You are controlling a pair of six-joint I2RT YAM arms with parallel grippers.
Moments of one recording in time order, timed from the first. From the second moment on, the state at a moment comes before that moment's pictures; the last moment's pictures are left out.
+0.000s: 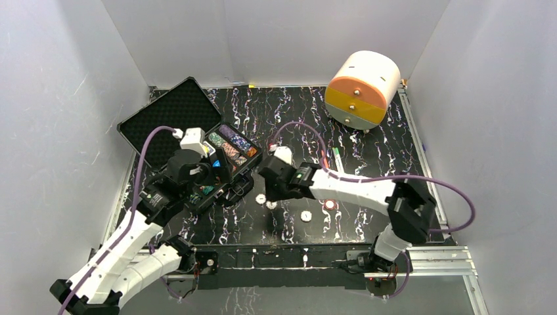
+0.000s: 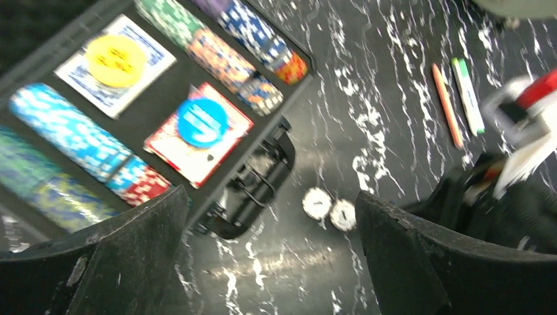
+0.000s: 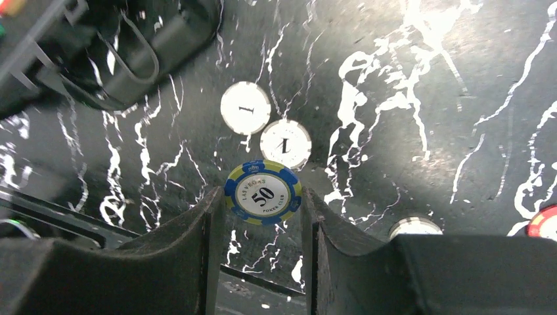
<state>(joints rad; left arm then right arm) -0.60 0.75 0.90 -0.68 -0.34 -0.44 1.15 1.64 1.20 -0.62 0.27 0.85</state>
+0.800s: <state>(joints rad) -0.60 0.95 0.52 0.02 0.29 -0.69 0.87 1.42 1.03 -0.35 0.08 1.21</state>
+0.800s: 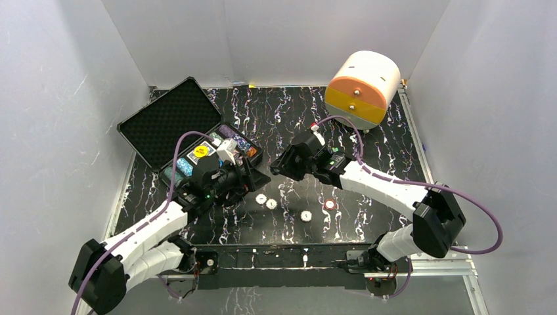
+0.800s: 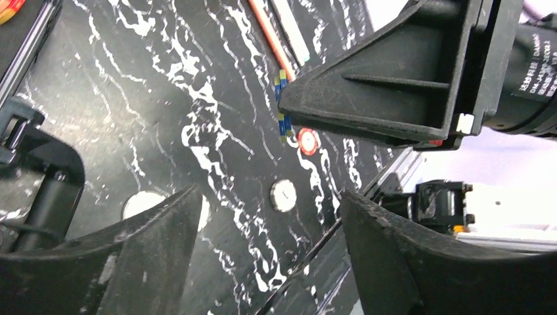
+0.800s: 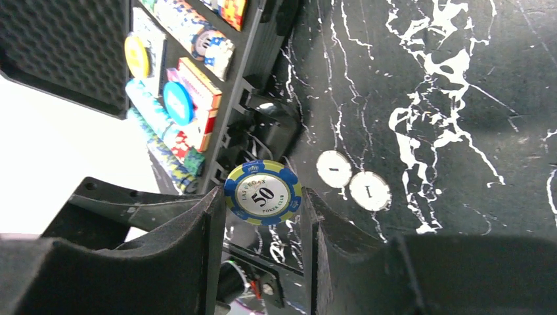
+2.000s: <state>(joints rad) -0.61 1.06 0.64 0.10 0.15 -0.52 0.78 1.46 1.03 -0.14 -0.16 1.26</state>
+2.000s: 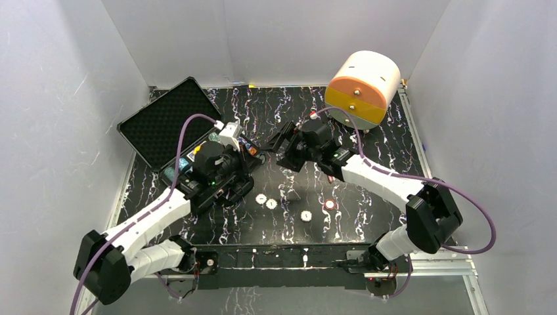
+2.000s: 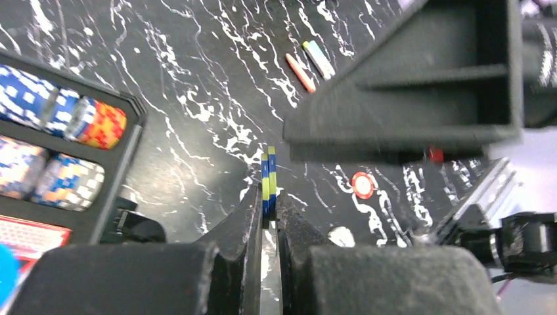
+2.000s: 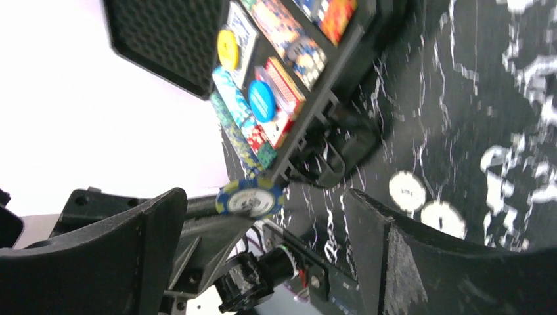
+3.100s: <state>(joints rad) -0.59 1.33 1.04 -1.11 -0.16 0.32 0.56 1.42 0.95 -0.10 -0.29 0.95</state>
